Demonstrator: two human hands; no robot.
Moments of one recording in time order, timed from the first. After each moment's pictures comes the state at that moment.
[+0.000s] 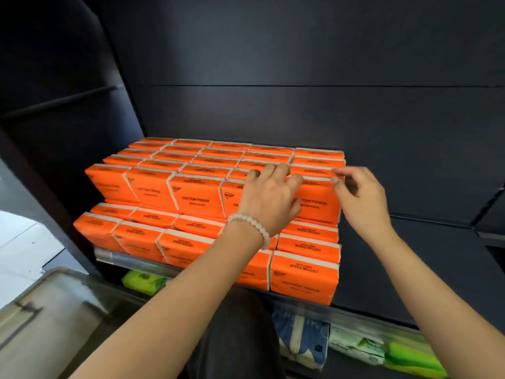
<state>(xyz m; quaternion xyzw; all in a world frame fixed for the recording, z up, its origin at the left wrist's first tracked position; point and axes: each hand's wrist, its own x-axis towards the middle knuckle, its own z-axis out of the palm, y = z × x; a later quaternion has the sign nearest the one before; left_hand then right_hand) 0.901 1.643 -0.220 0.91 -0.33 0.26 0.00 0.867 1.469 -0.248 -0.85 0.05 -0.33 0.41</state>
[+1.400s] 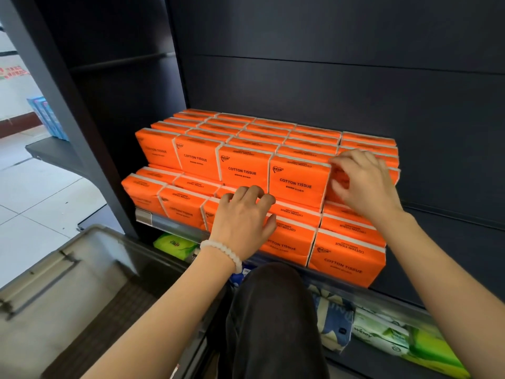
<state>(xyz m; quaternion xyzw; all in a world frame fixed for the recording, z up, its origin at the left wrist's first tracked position) 0.869 1.768 -0.285 0.93 -0.25 0.26 0.06 0.895 1.523 -0.259 -0.94 -0.10 -0.33 0.04</state>
